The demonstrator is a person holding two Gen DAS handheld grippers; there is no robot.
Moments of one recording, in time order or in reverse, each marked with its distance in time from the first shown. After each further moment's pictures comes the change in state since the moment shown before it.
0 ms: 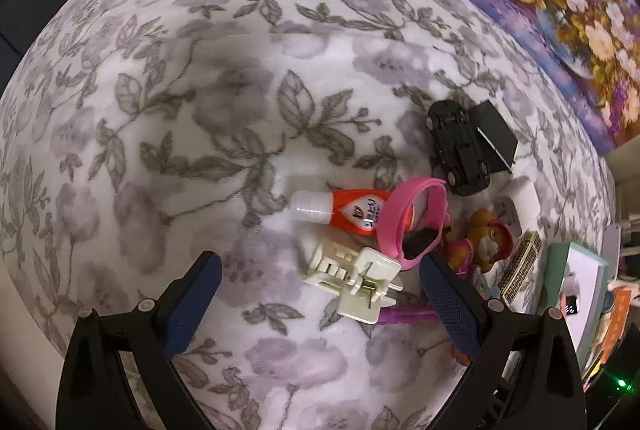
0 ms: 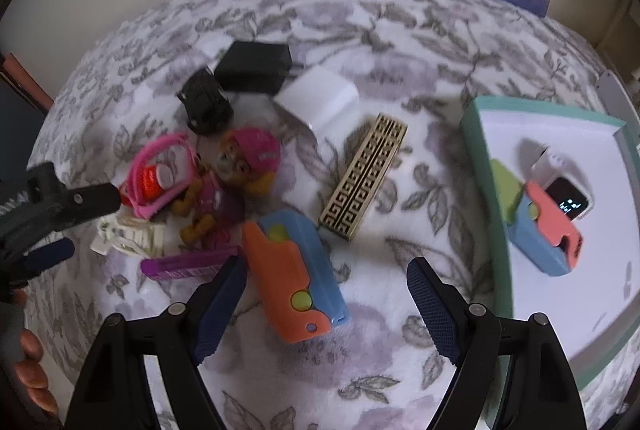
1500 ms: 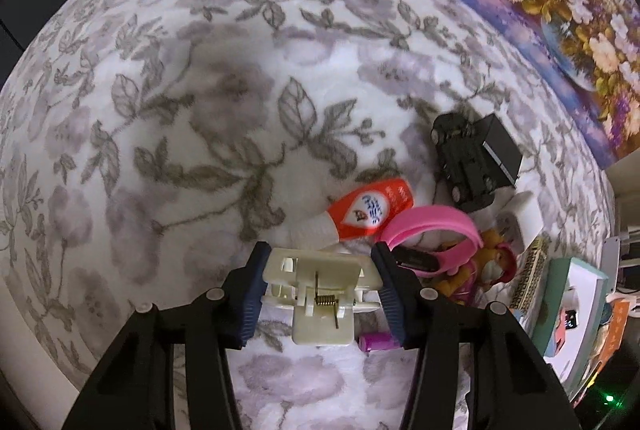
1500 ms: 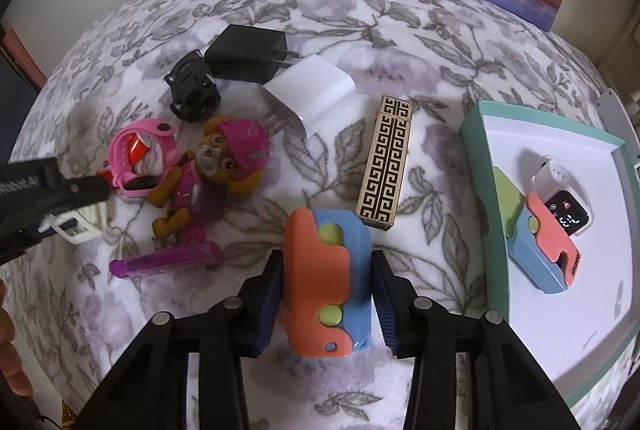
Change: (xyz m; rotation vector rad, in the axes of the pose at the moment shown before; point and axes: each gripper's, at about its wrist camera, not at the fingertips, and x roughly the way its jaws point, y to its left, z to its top) left arm 0.001 0.008 0.008 -0.038 -0.040 -0.022; right arm 0.014 0.010 -0.002 -0.065 -0.017 -0.056
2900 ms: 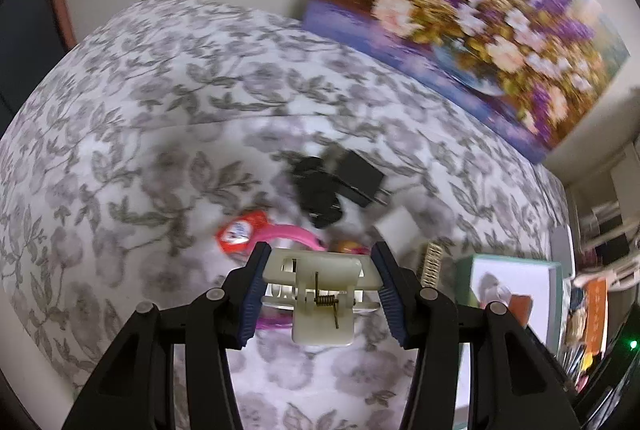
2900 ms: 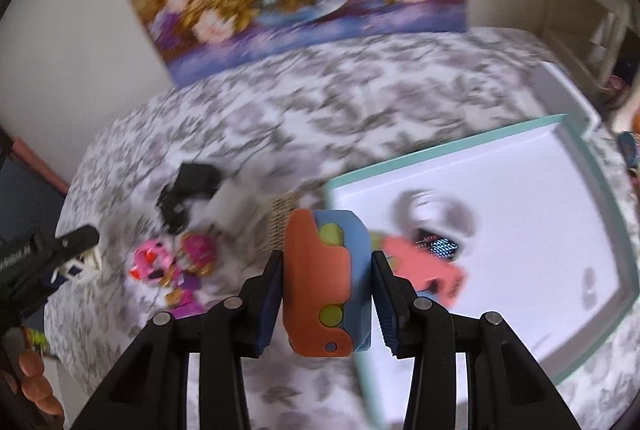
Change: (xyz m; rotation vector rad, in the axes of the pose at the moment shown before) left arm -0.077 -0.090 -0.030 0.138 -0.186 -0.105; right arm -0.078 -0.127 0.008 0.271 -0.189 0.110
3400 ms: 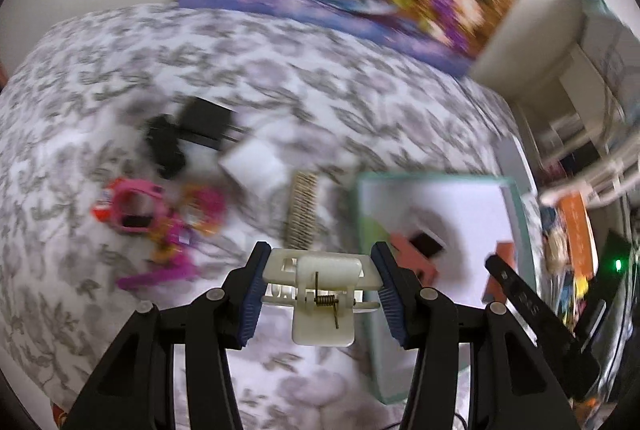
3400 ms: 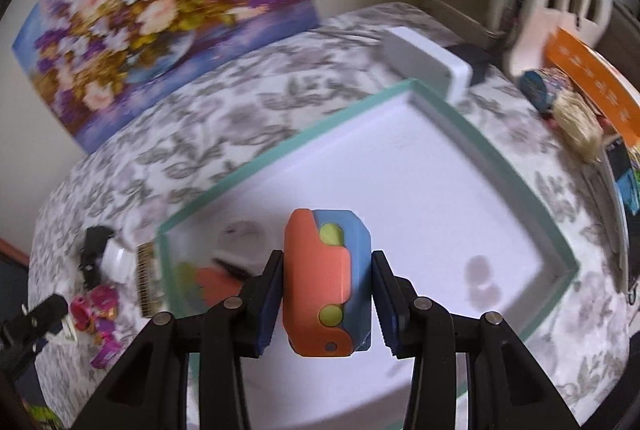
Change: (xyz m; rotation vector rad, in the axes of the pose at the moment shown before) left arm 0.015 -0.113 -0.053 0.231 0.121 -0.135; right arm -0.014 -0.127 0.004 0.233 -0.021 -0.168
